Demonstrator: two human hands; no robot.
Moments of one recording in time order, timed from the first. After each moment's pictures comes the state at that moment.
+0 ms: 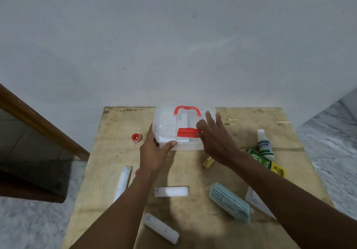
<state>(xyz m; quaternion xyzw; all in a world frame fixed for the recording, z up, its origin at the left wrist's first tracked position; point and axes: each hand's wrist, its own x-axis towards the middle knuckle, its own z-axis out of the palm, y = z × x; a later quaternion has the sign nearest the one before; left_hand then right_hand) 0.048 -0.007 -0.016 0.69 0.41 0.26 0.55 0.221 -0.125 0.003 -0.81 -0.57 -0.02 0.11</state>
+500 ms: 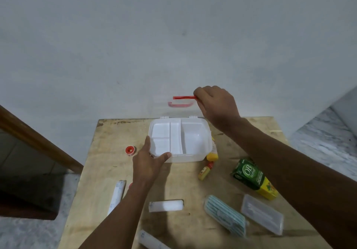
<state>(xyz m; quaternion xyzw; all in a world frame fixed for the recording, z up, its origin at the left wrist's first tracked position) 0.055 0.004 -0.014 0.75 0.45 0.17 0.45 0.277 -0.078 0.104 -0.77 -0.57 -0.25 0.14</state>
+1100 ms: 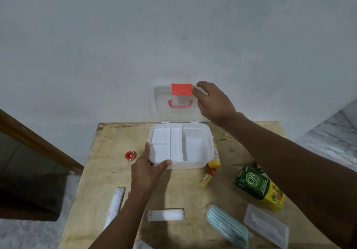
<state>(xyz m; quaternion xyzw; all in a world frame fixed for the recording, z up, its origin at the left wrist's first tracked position) 0.054 0.004 -0.020 0.74 0.47 0.18 0.45 0.313 -0.049 0.087 -0.78 -0.60 -0.15 0.11</state>
